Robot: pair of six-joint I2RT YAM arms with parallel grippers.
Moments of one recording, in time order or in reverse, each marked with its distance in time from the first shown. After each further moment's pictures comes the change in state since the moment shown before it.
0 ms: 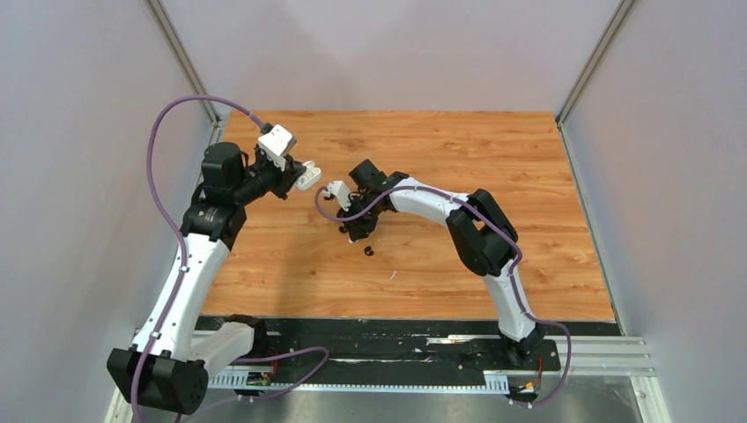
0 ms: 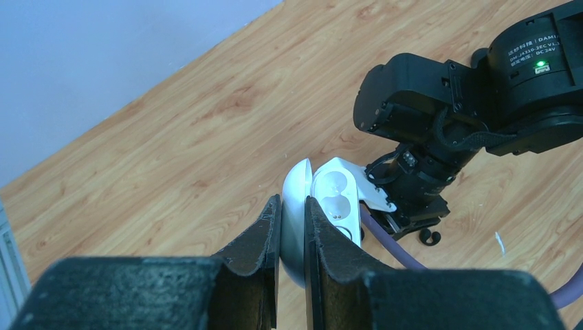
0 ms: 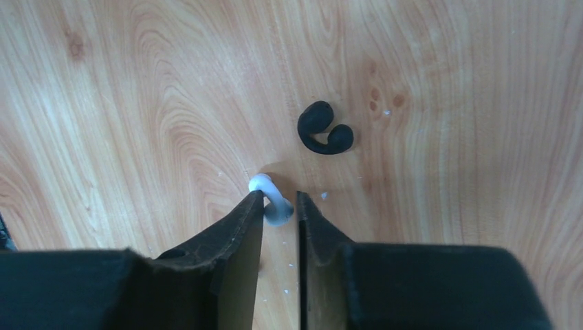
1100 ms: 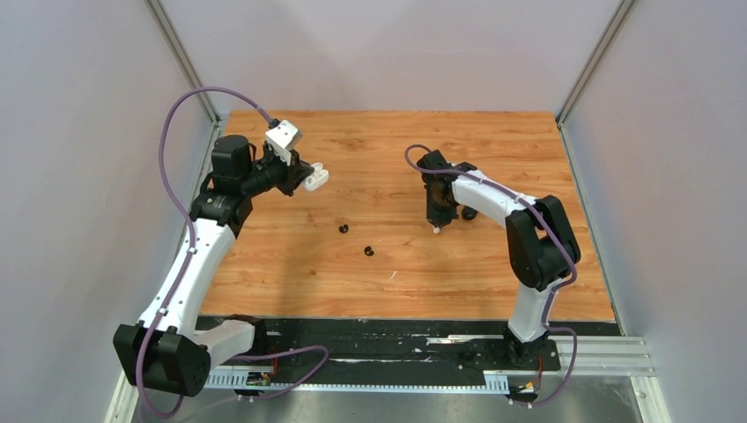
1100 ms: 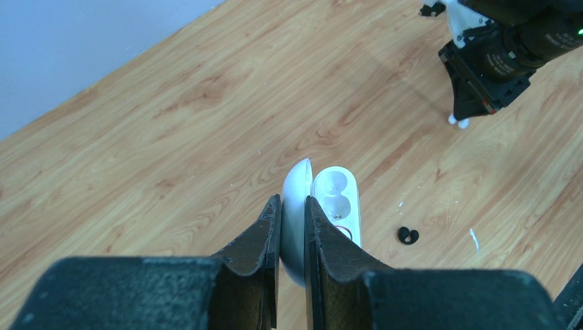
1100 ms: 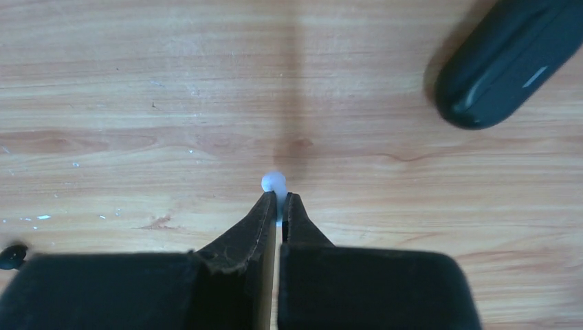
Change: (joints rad) left arm 0.005 0.093 0.016 0.015 0.069 -0.044; right arm -0.280 -0.349 -0.340 -0.197 0.637 0.856
